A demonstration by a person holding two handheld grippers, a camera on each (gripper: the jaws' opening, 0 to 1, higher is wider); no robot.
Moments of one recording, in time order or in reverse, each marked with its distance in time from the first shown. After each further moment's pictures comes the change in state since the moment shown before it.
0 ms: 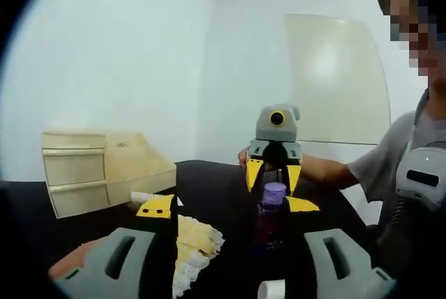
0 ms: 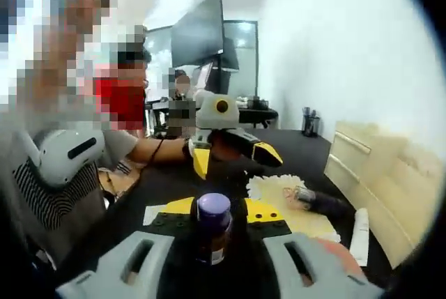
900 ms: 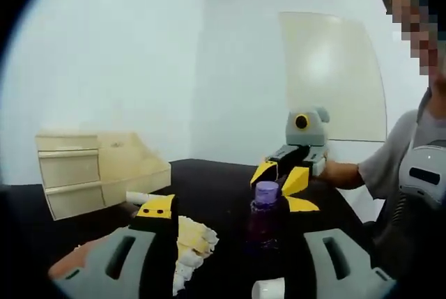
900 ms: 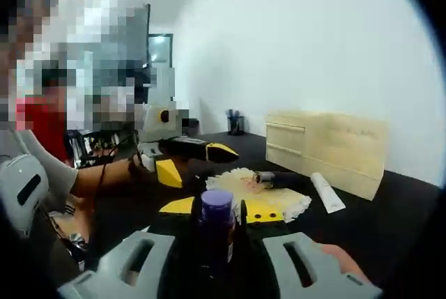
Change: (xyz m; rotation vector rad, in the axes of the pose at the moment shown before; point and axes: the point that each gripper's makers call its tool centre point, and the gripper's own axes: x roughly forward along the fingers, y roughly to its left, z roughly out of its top) left arm 0.002 -0.009 -0.003 0.017 0.022 -0.035; right arm -0.007 -0.001 -0.009 0.189 -0.036 -0.503
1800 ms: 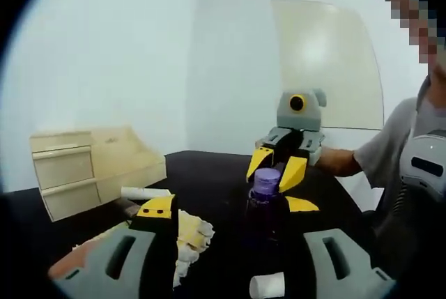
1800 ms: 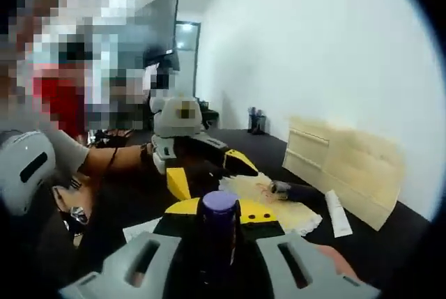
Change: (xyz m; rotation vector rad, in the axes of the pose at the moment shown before) left arm 0.002 -0.006 -0.009 0.034 0.052 -0.015; right arm 0.014 0.016 0.009 -0.157 0.013 0.184
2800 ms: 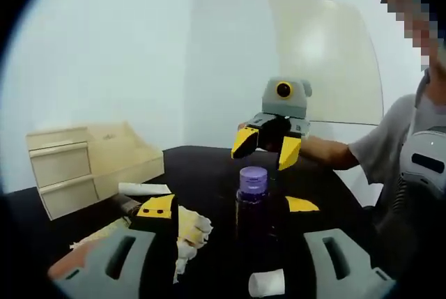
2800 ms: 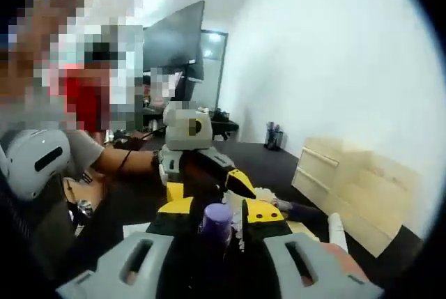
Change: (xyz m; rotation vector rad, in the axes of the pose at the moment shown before) left arm 0.003 -0.002 -0.009 0.008 0.037 -0.005; right arm -0.010 -0.002 0.017 -0.035 -0.084 0.018
